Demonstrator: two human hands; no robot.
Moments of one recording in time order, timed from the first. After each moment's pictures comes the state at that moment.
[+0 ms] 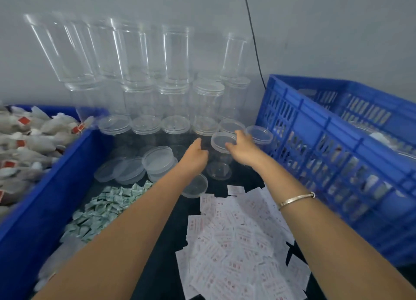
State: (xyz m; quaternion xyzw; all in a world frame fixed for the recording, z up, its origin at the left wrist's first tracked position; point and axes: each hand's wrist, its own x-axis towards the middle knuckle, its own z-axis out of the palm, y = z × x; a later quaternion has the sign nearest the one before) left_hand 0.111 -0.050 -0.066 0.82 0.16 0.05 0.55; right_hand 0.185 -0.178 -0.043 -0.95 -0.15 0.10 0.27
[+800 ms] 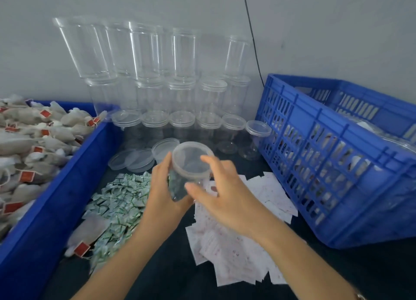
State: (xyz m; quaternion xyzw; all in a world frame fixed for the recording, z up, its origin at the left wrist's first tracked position) left_hand -0.064 -0.051 -0.088 0.78 0.07 0.25 0.58; right_hand -0.022 -0.192 -0.037 -0.86 -0.31 0.11 0.38
